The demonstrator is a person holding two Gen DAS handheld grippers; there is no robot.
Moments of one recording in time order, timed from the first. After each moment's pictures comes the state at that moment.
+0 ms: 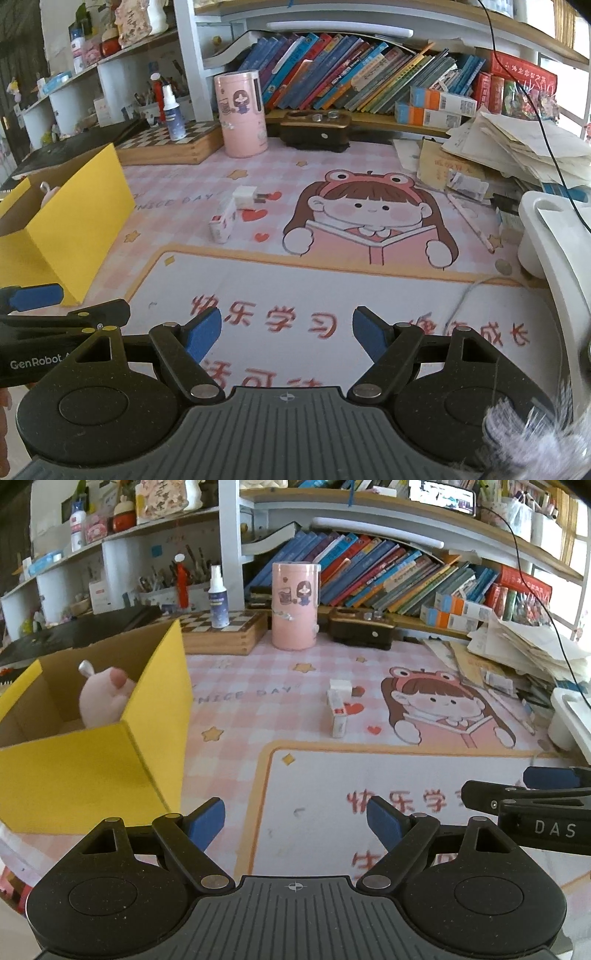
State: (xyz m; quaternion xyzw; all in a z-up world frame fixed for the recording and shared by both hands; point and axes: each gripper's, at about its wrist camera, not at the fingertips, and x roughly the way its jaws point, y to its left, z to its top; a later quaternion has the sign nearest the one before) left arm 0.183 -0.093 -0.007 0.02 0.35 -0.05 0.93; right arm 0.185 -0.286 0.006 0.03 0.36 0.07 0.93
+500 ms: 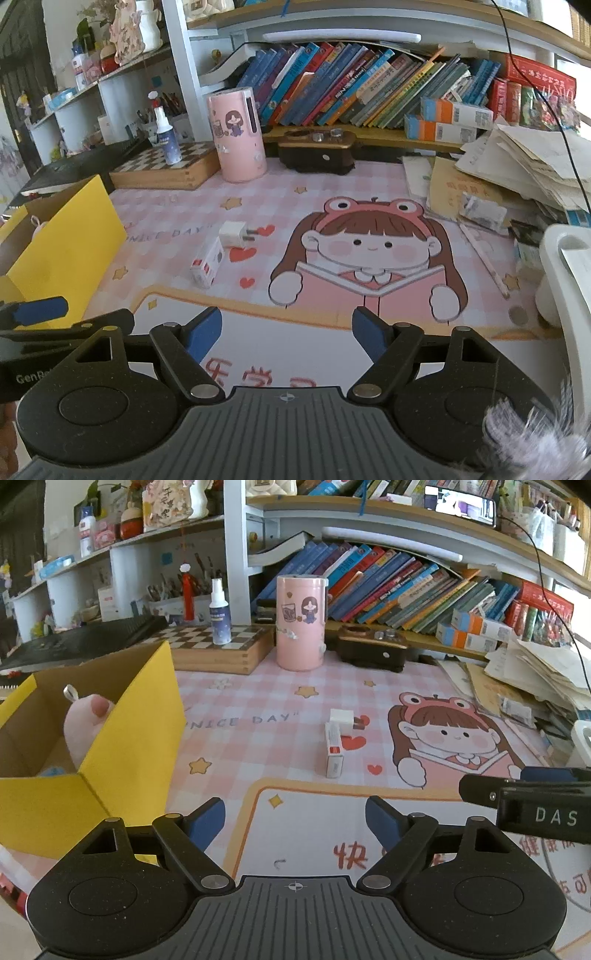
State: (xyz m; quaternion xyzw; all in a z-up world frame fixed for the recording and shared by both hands) left arm 0.220 -0.120 -0.005 0.01 0.34 -0.01 0.94; right arm 0.238 -0.314 0.011 0.04 0.34 0.11 0.93
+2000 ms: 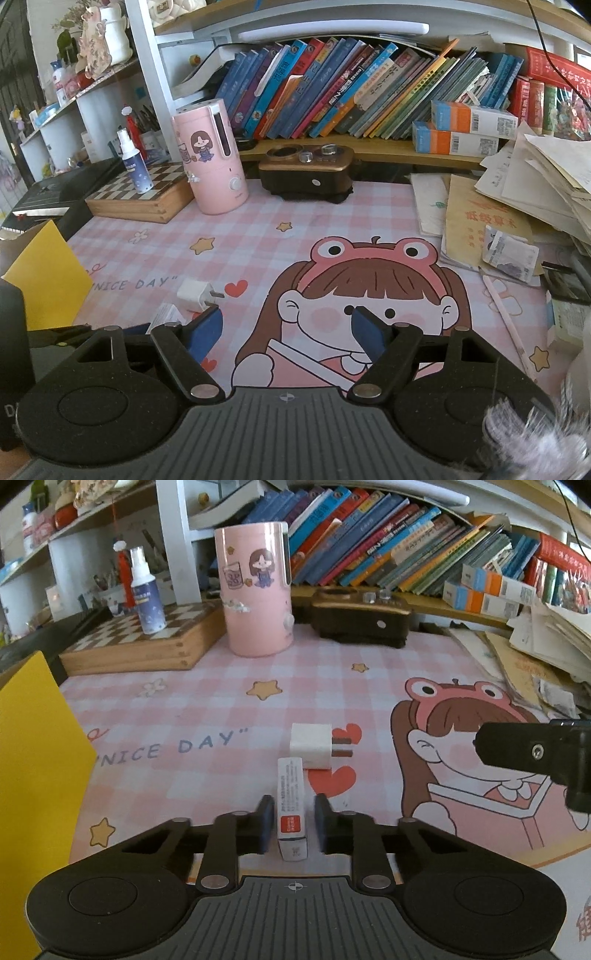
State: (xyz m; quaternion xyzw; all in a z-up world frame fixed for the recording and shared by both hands) left arm 0.344 -0.165 -0.059 0.04 0.38 -0.03 0.92; right arm 0.335 -0.333 0.003 0.06 0.34 0.12 0.93
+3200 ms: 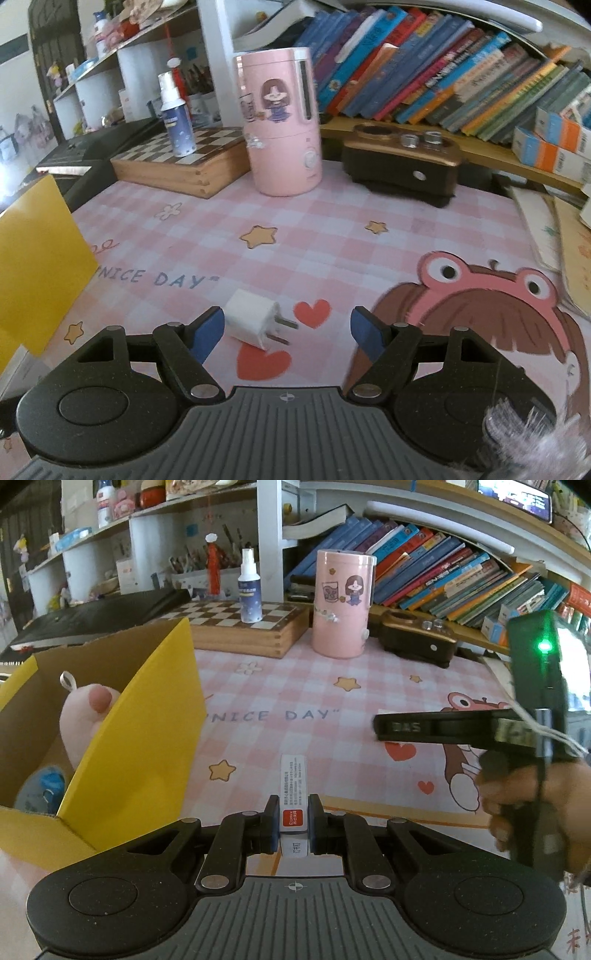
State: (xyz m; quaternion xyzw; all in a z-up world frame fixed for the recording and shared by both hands) left arm 0.268 -0.097 -0.017 -0.01 0.38 0.03 0.93; right arm 0.406 -0.247 -0.046 0.00 0.34 0.19 0.92
